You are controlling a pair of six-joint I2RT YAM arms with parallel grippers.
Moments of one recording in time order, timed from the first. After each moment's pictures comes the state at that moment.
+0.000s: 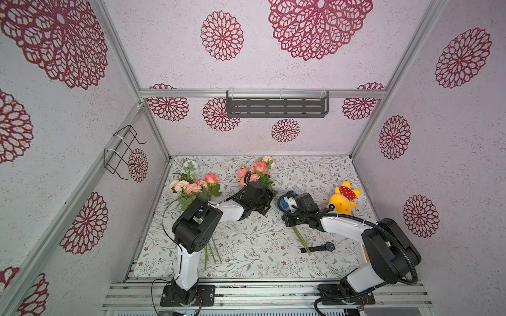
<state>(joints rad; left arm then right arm) -0.65 1.99 1.12 0.28 0.23 -1.54 0.55 1.54 0.75 -0.12 -0.20 0.31</state>
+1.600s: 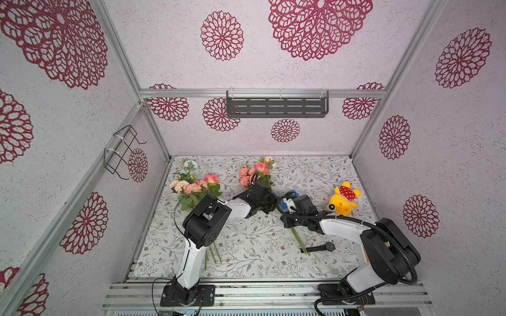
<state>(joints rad) -0.68 2.13 1.24 0.27 0.26 -1.60 0.58 1.54 0.72 -0.05 -0.19 0.34</state>
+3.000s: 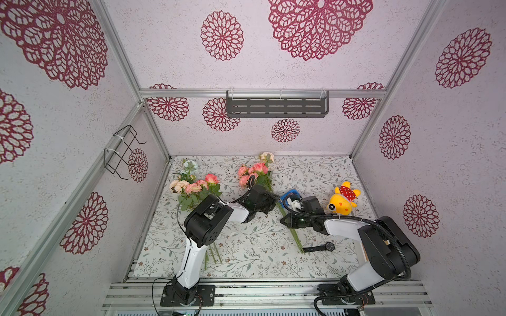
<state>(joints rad) -0.67 2.14 1.13 0.53 0.20 -1.60 0.49 1.55 0.66 0.02 -0.42 0.43</state>
